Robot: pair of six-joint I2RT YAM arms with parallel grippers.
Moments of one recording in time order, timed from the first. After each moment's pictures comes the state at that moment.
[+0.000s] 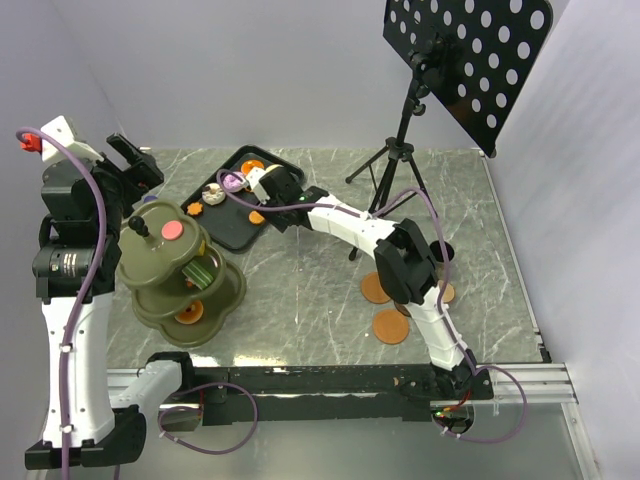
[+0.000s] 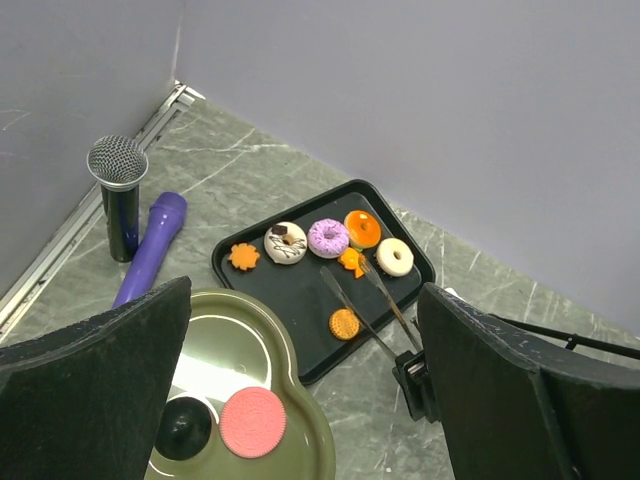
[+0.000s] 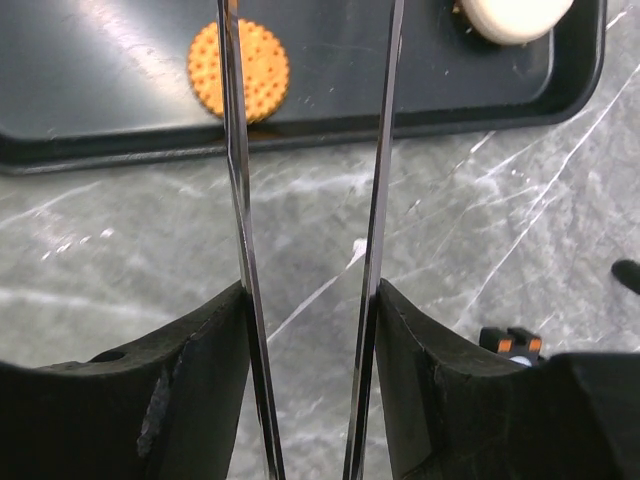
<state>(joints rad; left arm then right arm) 0.02 0.96 1.51 -0.72 -0.22 -0.45 0.81 2.24 1.94 -0.49 0.18 -0.25</state>
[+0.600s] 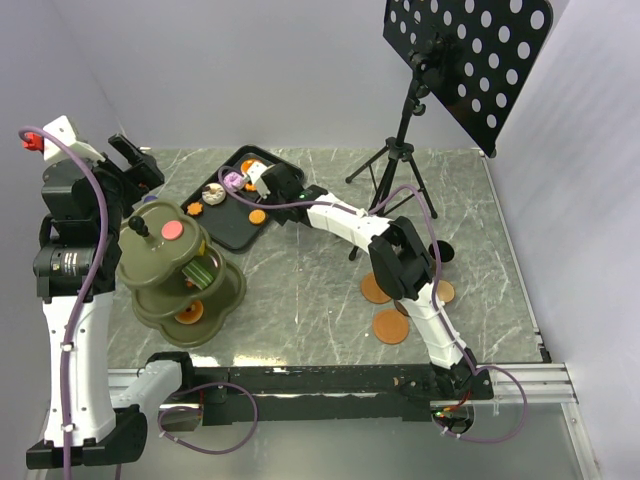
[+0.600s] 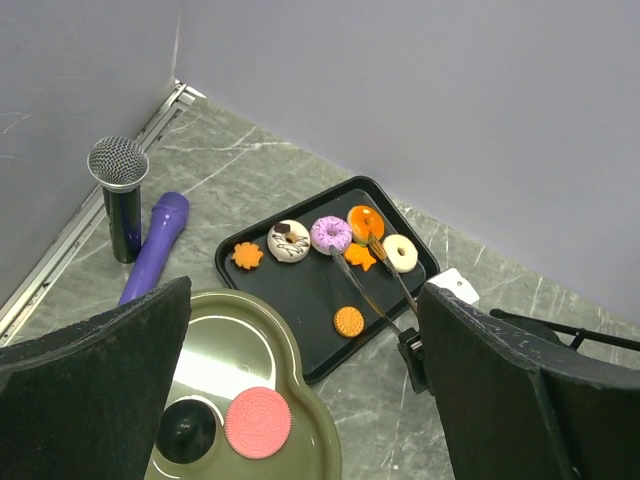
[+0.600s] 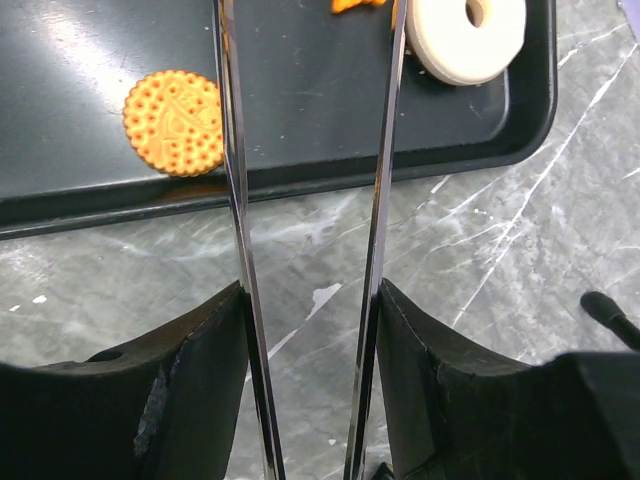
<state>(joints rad) 0.04 0.96 1.50 -0.71 -0.21 -0.43 0.79 2.32 2.00 -0.40 0.20 -0.30</state>
